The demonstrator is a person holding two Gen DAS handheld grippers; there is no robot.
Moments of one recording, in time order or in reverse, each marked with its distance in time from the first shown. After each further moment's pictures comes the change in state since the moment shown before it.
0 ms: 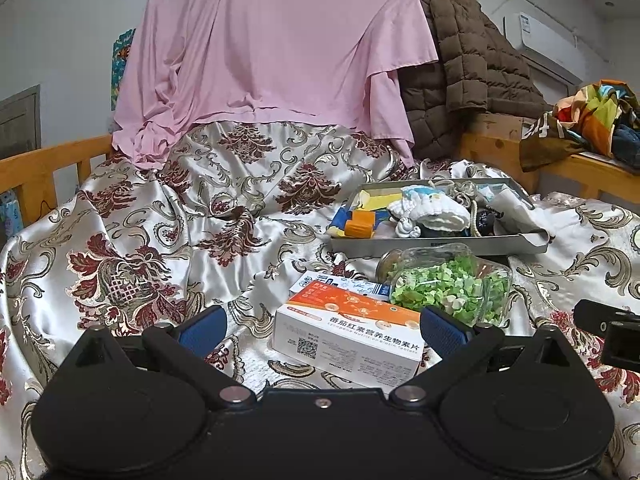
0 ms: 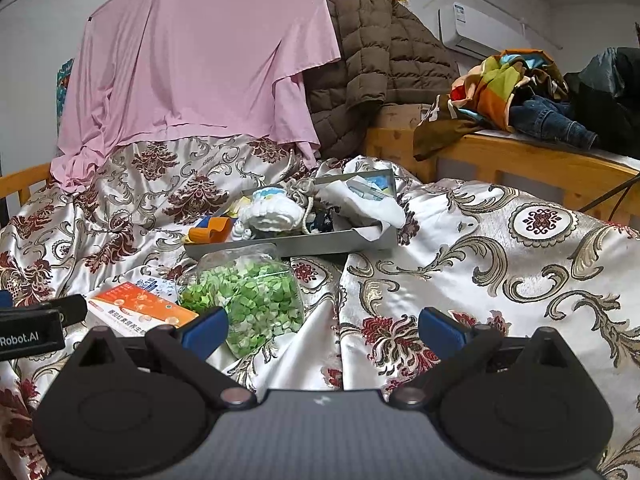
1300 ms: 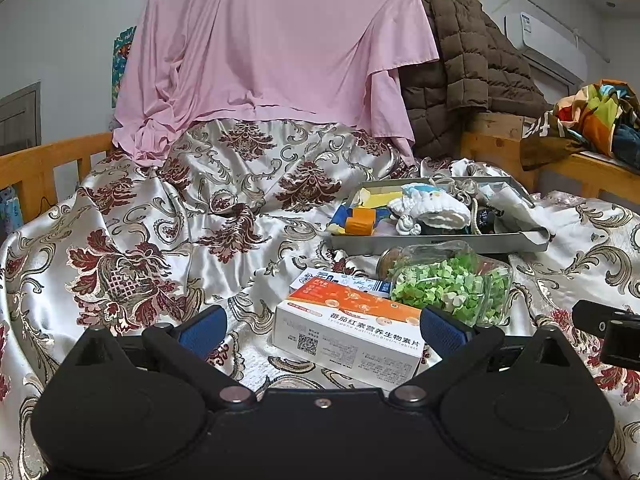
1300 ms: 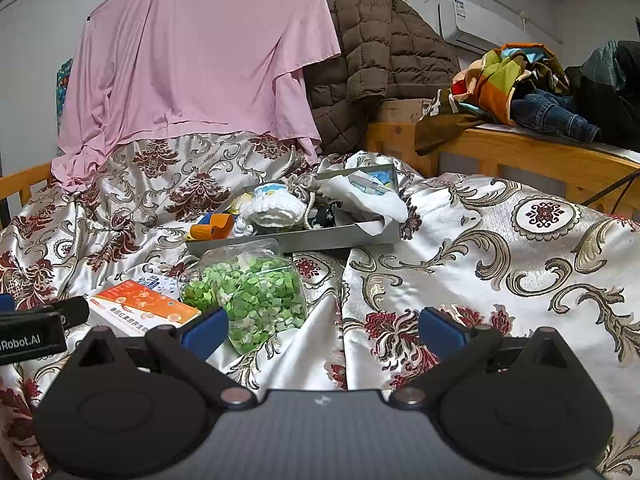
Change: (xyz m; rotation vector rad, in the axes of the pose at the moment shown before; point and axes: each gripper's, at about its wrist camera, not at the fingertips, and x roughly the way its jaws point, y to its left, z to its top) left arm 0.001 0.002 -0.002 -0.008 0.007 -0.001; right arm 0.000 0.000 0.000 0.001 0.006 0.002
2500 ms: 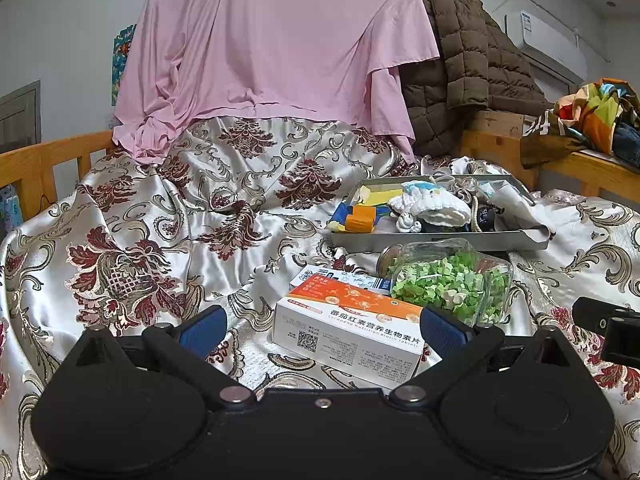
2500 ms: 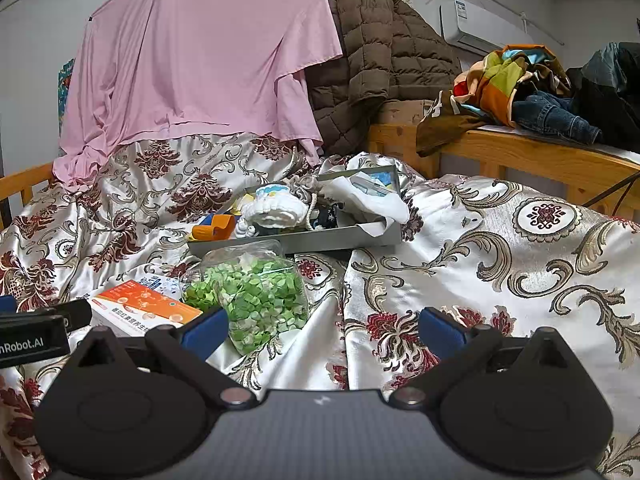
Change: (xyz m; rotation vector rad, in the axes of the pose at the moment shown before) left arm 0.001 0.000 -0.001 -0.001 0.003 0.000; right arm 0.000 0.002 -0.002 -0.001 0.000 0.003
